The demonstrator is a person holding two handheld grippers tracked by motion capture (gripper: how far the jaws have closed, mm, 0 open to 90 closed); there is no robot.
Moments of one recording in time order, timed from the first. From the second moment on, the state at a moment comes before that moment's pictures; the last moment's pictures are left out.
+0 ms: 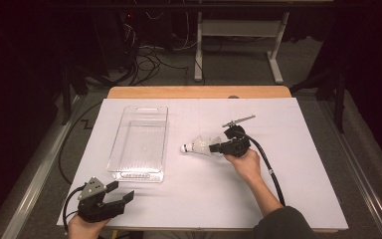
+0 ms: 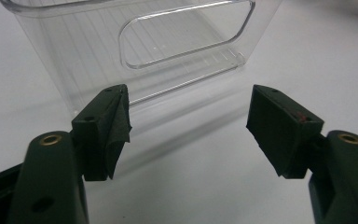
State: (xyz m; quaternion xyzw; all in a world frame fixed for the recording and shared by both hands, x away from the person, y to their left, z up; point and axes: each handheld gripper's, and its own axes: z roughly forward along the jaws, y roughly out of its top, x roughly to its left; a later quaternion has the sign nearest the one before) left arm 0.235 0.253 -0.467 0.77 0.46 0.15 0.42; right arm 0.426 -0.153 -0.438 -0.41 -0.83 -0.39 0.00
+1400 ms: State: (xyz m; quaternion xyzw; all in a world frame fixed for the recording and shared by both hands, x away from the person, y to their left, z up) left arm 0.235 0.253 -0.467 0.77 0.46 0.15 0.42; right arm 0.429 -0.156 -0.434 -0.42 -0.82 -0.40 -0.01
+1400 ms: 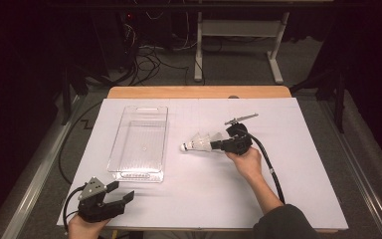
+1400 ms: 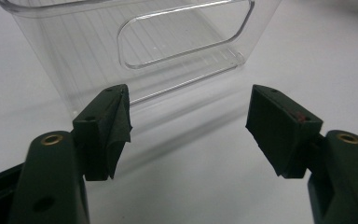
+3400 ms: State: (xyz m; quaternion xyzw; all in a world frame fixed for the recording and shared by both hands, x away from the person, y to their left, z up) left arm 0.234 0.252 -0.467 0.77 0.46 0.15 0.42; right arm 0.403 -0.169 -0.431 -0.43 -0.82 -0.38 -0.06
